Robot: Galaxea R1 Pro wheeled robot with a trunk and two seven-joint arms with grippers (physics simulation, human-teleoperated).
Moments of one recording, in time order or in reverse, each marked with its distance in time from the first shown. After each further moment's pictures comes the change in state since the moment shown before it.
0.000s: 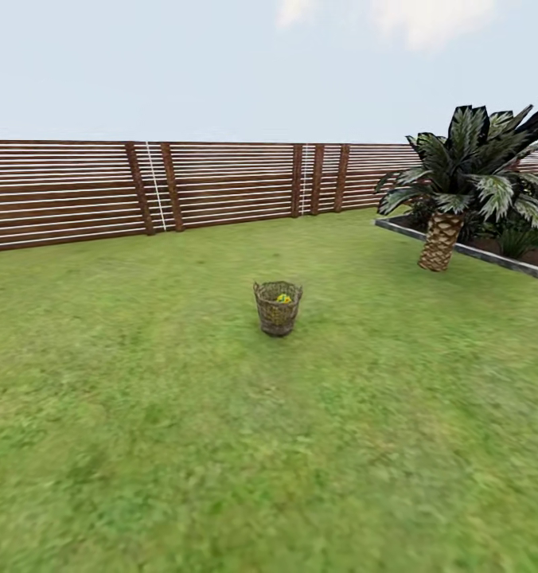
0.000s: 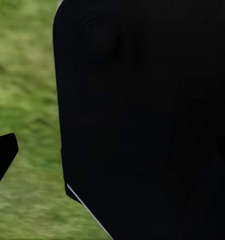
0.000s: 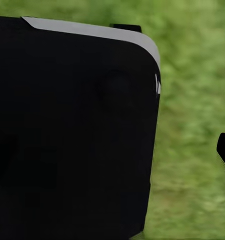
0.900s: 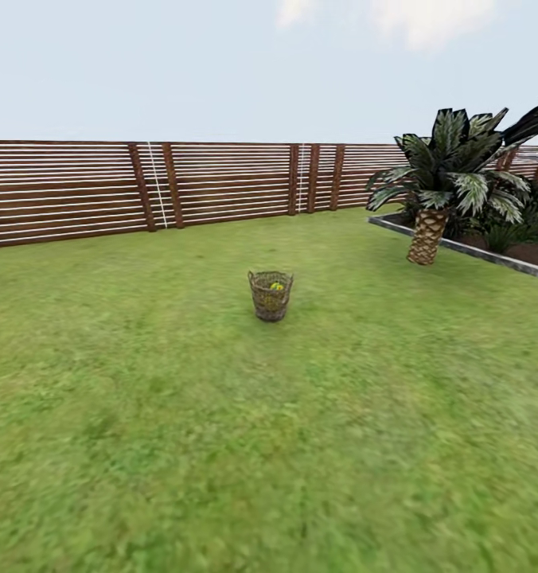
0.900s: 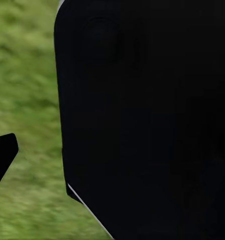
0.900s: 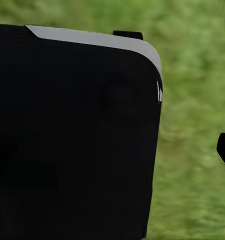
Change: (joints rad) left arm 0.000 0.002 0.000 0.000 -0.001 0.000 0.000; right arm 0.000 0.003 -0.002 -0.012 0.000 -0.004 0.000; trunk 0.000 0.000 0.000
